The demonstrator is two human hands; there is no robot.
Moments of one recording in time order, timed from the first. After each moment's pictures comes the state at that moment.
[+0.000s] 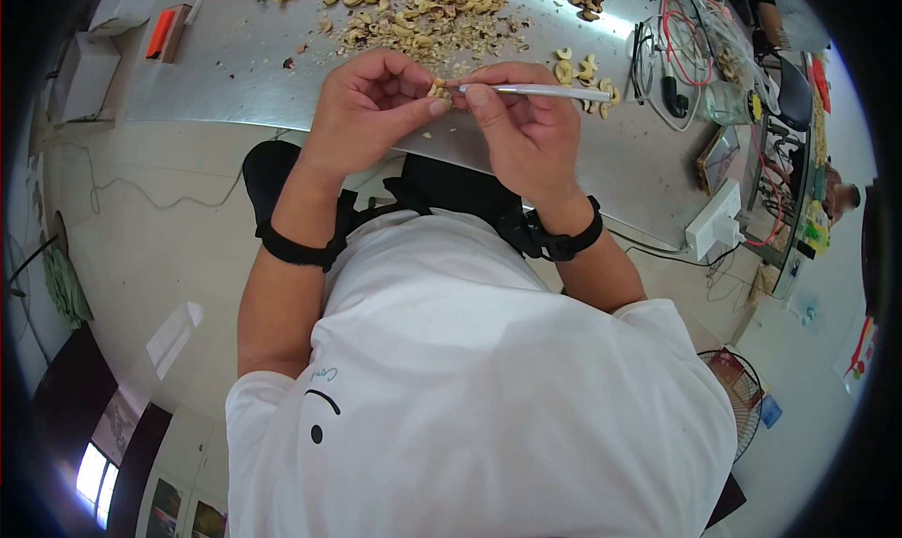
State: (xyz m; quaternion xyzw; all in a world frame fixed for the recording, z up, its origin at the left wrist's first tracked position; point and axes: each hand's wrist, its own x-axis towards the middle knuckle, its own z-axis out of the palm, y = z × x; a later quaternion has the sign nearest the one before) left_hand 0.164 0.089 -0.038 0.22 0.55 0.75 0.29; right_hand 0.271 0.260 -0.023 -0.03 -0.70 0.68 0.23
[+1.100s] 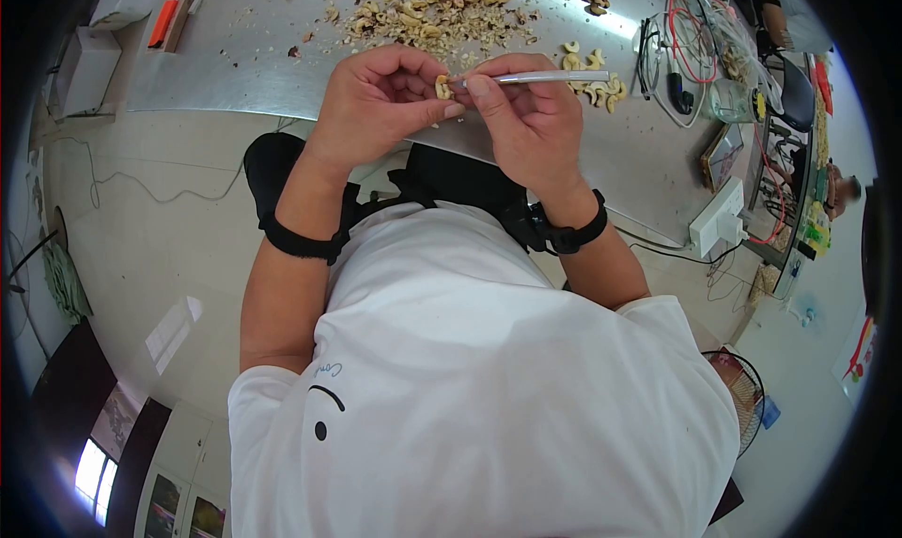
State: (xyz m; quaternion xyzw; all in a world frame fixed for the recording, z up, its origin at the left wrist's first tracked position) left_hand 0.168 0.087 -0.031 0.21 0.57 0.72 0.32; right_hand 0.271 0.255 -0.025 -0.04 -0.69 0.69 0.21
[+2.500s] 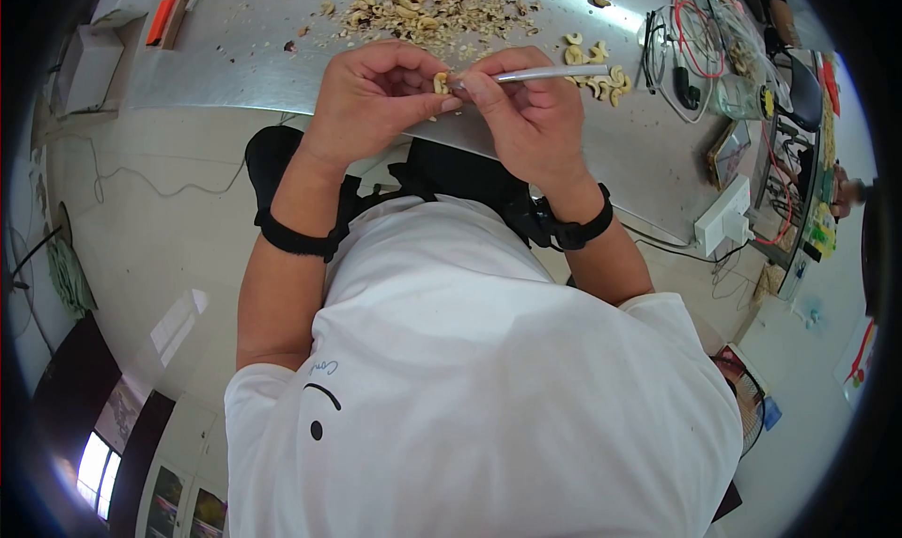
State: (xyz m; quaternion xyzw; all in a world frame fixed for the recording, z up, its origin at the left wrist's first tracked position) left_hand 0.170 0.087 -0.030 0.22 0.59 0.71 0.31; right_hand 0.273 0.261 -0.026 -0.04 -0.72 0.67 0.19
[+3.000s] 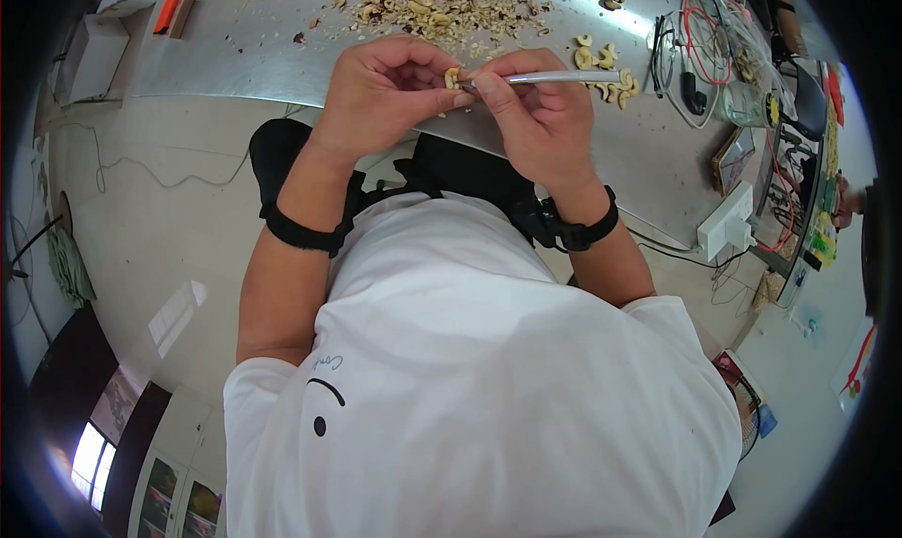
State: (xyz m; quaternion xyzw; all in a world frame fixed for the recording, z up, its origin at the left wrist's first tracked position) left_hand 0.172 0.089 -0.030 0.22 0.60 0.71 0.30; right_hand 0.273 0.262 -0.028 -0.02 -0.72 0.67 0.20
